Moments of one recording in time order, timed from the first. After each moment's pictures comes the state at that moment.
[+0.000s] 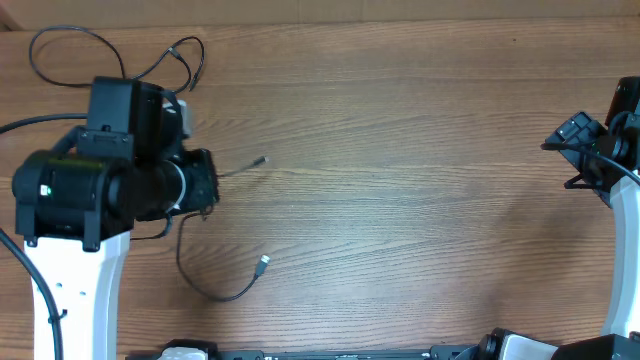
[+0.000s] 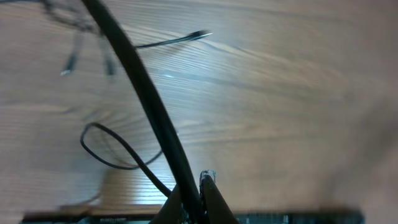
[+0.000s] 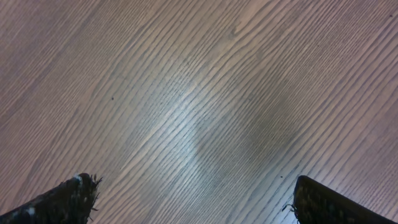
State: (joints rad) left arm -0.11 1.34 1.80 -1.63 0.14 -0.38; right arm -0.33 1.42 1.35 -1.04 0.18 0.54
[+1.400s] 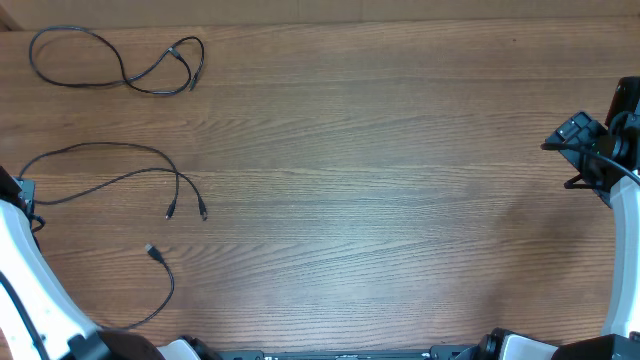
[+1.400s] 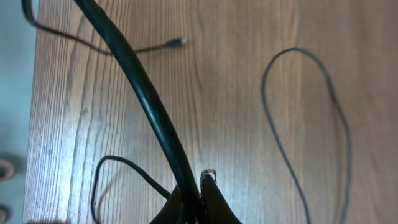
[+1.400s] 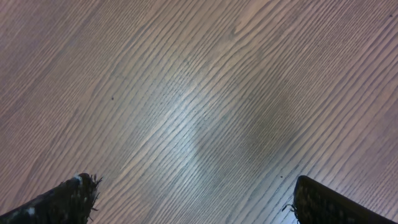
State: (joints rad) left arm 0.70 1.49 1.47 -1.14 -0.37 -0.85; right arm -0.33 1.42 1.35 -1.04 0.18 0.54
